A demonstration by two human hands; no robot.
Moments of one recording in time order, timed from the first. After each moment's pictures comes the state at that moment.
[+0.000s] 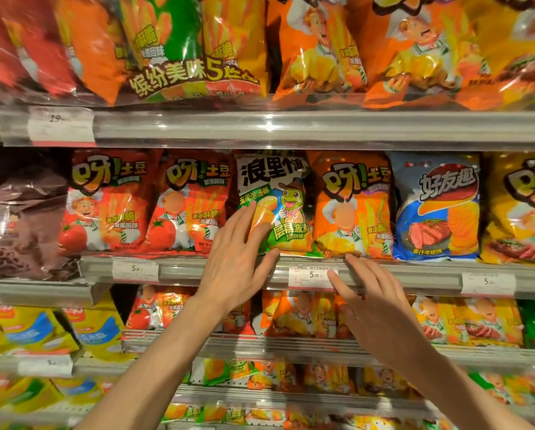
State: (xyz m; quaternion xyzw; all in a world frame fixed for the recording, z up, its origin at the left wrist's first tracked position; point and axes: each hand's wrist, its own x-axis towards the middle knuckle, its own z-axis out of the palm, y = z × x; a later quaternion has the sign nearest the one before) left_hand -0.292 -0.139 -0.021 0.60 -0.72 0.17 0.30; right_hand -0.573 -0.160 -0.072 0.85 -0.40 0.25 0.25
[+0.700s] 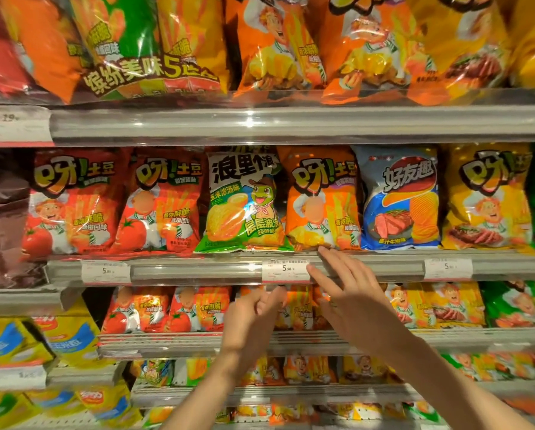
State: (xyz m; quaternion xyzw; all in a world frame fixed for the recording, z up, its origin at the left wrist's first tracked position) left_hand -0.379 -0.099 -0.081 0.61 -0.54 -0.30 0.50; right_hand -0.589 -0.162 -0.073 0.87 -0.38 0.25 0.20
